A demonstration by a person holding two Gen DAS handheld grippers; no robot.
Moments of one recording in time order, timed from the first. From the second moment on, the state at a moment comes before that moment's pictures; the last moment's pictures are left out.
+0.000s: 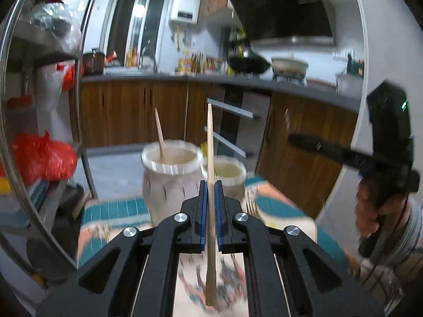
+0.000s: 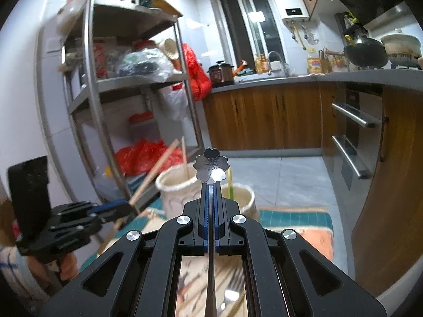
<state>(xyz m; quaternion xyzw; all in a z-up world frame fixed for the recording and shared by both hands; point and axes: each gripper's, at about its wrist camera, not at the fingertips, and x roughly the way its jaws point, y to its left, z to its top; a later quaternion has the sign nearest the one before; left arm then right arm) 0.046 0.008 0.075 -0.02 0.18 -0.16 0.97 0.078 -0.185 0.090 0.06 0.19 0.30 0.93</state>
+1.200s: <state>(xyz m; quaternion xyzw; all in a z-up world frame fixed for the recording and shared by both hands) 0.167 0.016 0.064 -0.08 0.12 -0.12 0.98 0.199 -0.155 0.070 0.16 0.14 0.18 0.96</state>
